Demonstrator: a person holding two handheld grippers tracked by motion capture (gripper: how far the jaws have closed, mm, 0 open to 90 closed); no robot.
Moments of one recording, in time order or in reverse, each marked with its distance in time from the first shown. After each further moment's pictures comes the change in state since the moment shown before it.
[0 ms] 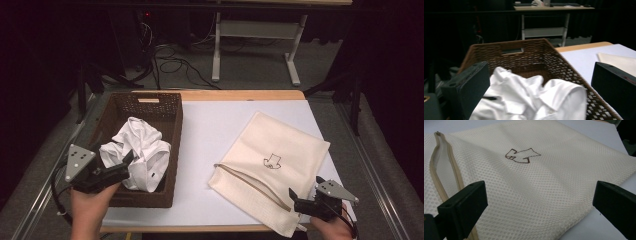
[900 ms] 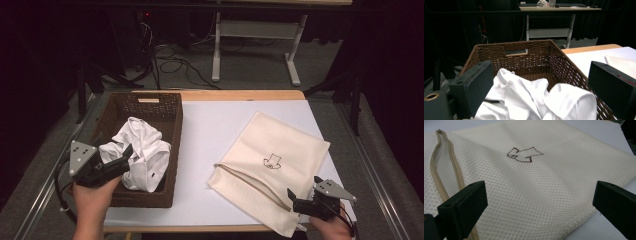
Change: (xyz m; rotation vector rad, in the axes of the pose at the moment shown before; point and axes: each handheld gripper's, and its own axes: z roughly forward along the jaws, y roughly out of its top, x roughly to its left) left arm -0.002 0.004 0.026 0.003 0.029 -0.008; right arm 0.000 -0.001 0.004 0.006 0.019 -0.010
